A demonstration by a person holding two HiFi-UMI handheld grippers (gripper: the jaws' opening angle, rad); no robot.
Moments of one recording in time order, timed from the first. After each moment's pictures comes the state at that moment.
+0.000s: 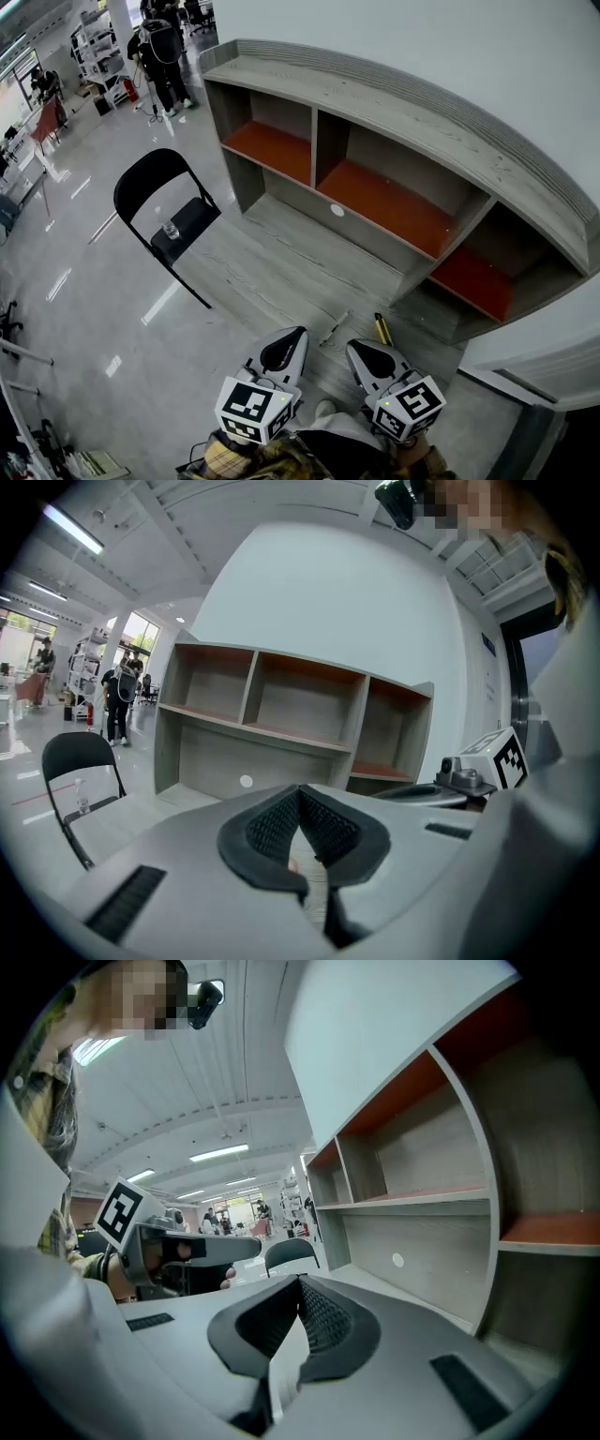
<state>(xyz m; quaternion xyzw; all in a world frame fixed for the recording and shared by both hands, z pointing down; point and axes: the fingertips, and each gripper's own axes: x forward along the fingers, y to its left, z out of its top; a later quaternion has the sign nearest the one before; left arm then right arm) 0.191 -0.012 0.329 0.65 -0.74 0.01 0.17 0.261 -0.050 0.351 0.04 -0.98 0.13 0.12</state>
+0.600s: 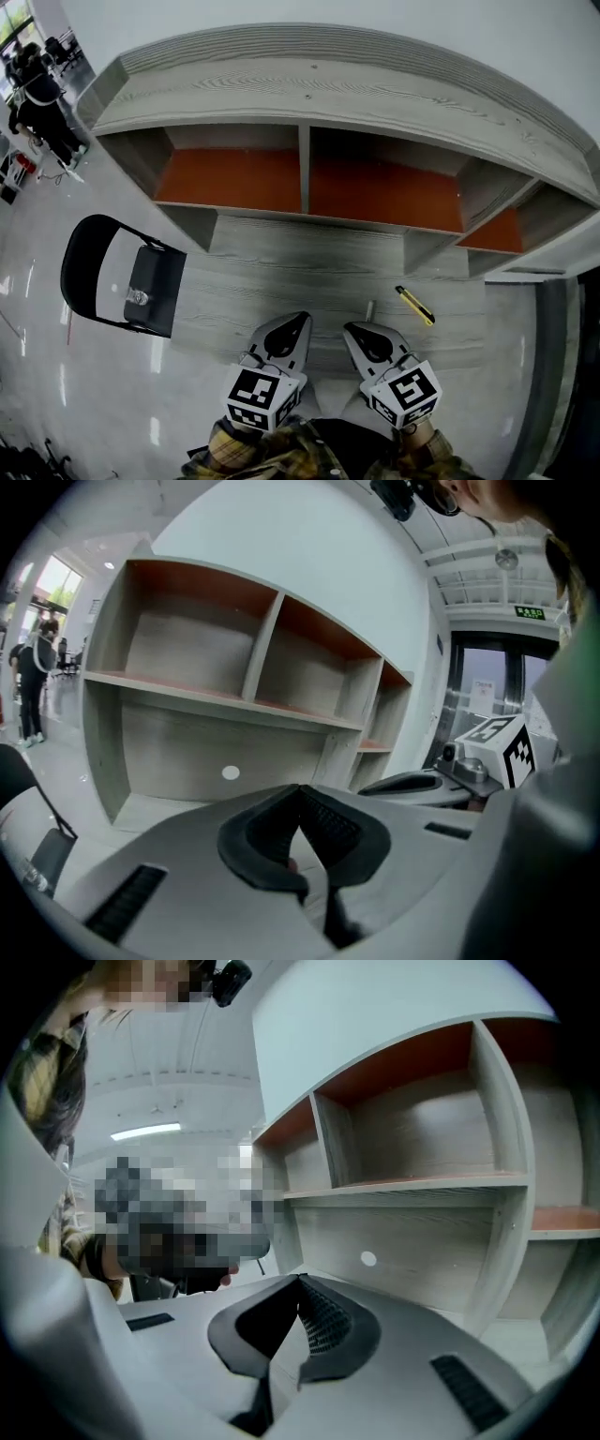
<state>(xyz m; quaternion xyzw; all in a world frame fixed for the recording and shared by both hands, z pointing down) 0.044 -0.086 0.367 0.80 -0.56 0.09 0.22 0.107 -0.082 0.376 0.25 -0.94 0.13 0.16</state>
